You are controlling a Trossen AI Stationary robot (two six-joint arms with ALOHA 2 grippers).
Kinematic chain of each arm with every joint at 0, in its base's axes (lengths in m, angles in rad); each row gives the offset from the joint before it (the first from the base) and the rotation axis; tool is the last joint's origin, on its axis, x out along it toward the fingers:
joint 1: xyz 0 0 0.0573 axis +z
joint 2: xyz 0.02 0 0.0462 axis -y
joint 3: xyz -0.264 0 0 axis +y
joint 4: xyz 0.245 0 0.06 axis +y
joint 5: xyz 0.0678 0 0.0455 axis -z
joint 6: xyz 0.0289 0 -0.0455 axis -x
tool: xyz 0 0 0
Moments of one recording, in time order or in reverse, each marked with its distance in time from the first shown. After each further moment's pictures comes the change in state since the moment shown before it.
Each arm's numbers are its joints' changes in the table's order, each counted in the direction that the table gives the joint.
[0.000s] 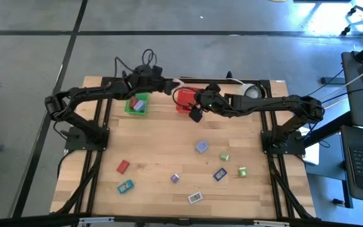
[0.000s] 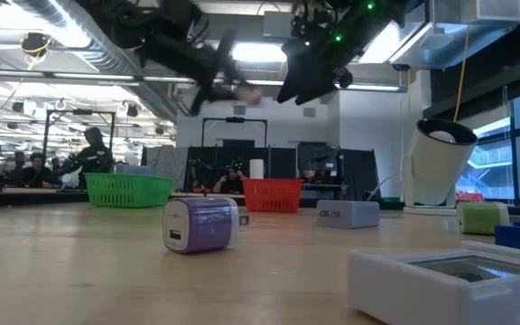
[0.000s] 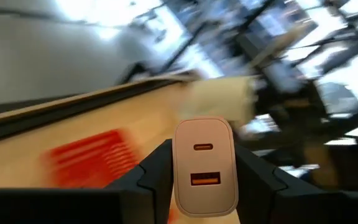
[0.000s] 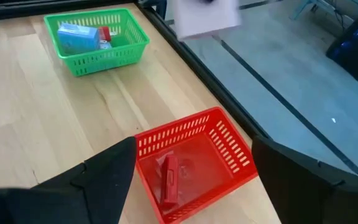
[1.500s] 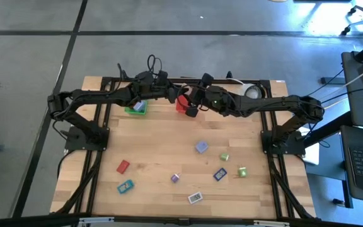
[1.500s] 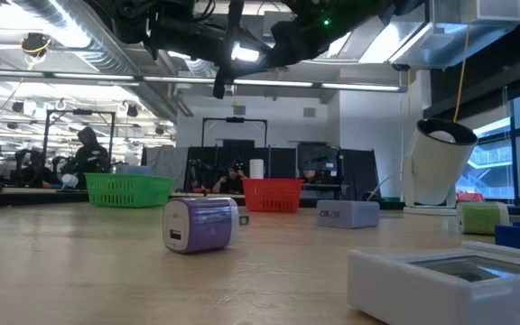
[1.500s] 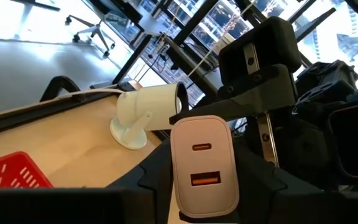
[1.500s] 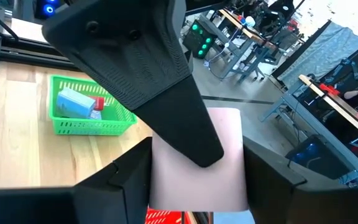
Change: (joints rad) left arm -0.150 -0.025 -0.001 -0.243 0.003 0.029; right arm 0.001 -0.002 0.000 -0.372 0.004 0.479
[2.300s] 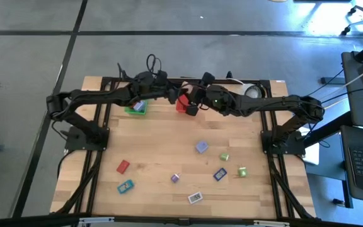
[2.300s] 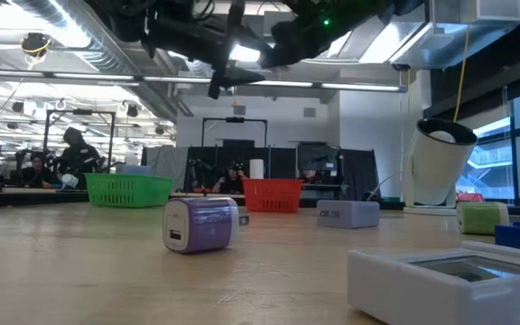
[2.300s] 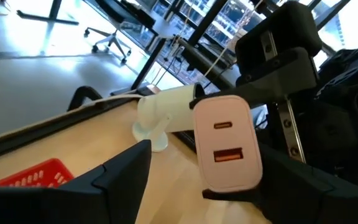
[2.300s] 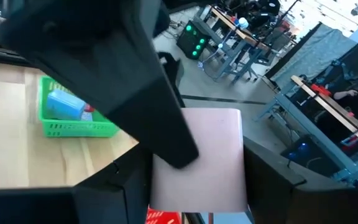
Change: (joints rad) left arm 0.002 0.012 0.000 0.044 -0.057 -0.089; right arm -0.001 0.001 0.000 -0.012 0.017 0.019
